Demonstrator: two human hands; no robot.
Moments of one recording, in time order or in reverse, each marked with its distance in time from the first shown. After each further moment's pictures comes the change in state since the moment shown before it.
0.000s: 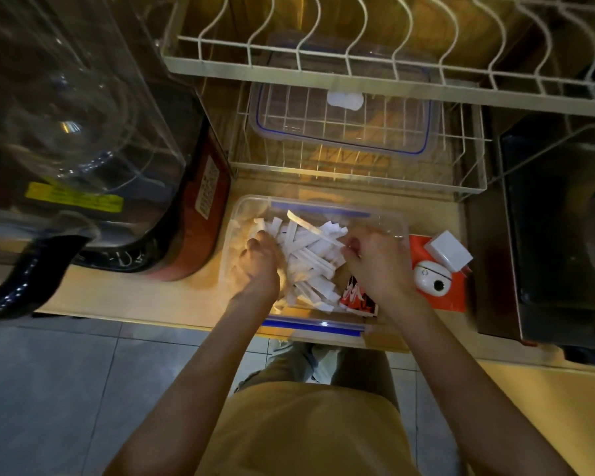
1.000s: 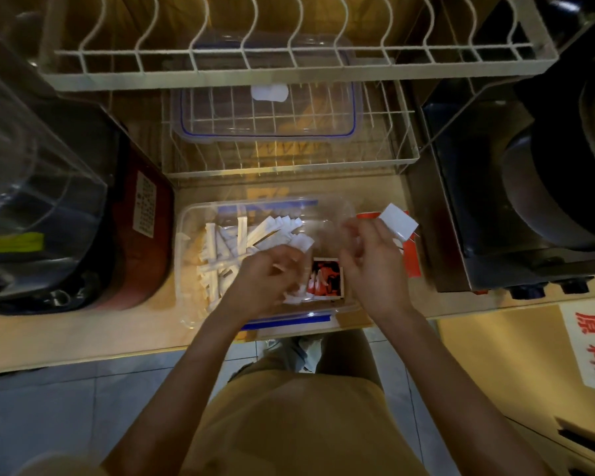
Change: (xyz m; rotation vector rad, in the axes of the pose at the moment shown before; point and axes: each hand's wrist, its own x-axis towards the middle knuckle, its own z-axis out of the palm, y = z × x) left_hand -0.041 0.023 -0.012 -0.576 -0.355 0.490; right_hand -0.053 0.013 -0.030 0.292 0.205 0.201
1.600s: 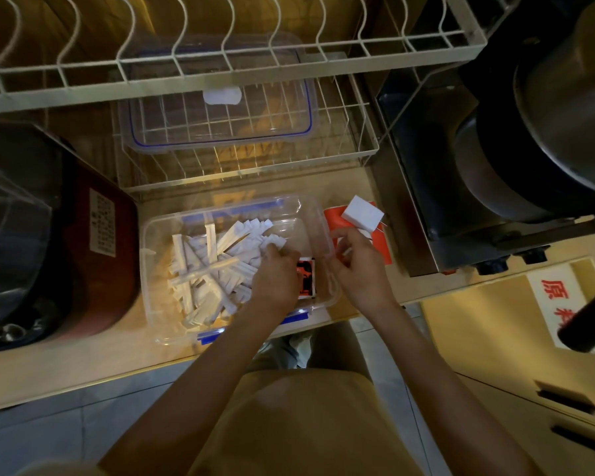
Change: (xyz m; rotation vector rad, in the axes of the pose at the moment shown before) left_hand 0.044 -0.012 0.068 0.651 0.016 0.020; right_hand -0.006 0.033 0.002 0.212 -0.073 0.270
